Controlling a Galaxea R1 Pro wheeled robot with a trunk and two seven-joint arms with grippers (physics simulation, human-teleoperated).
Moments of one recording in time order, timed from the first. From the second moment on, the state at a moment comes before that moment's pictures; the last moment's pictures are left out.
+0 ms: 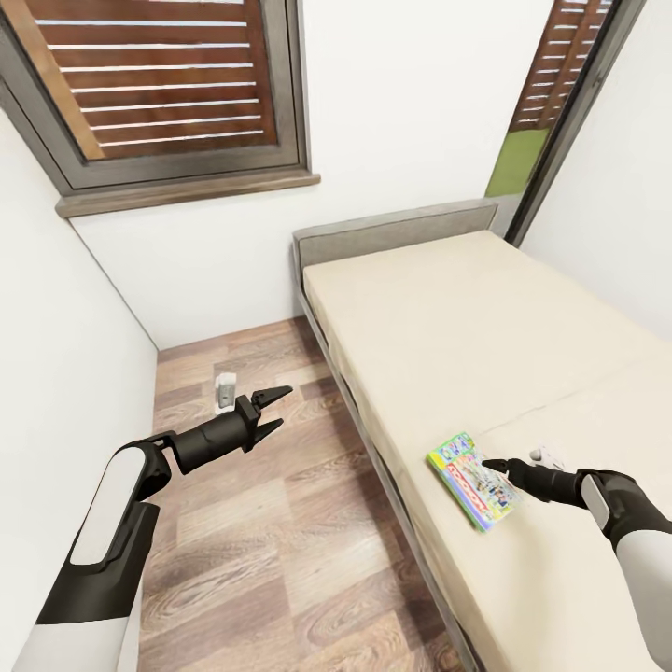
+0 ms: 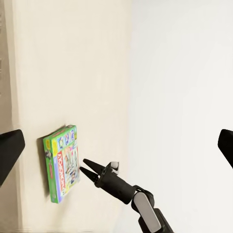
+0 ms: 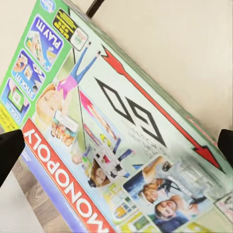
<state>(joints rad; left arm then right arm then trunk) -0.52 0.02 0.04 -1.56 1.51 0.96 0.25 -0.84 -0.33 -0.47 -0.44 0.04 0.66 0.67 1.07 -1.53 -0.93</state>
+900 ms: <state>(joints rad) -0.52 0.02 0.04 -1.56 1.52 0.96 0.25 -0.85 -0.33 -0.47 -0.44 0.04 0.66 0.67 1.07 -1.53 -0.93</state>
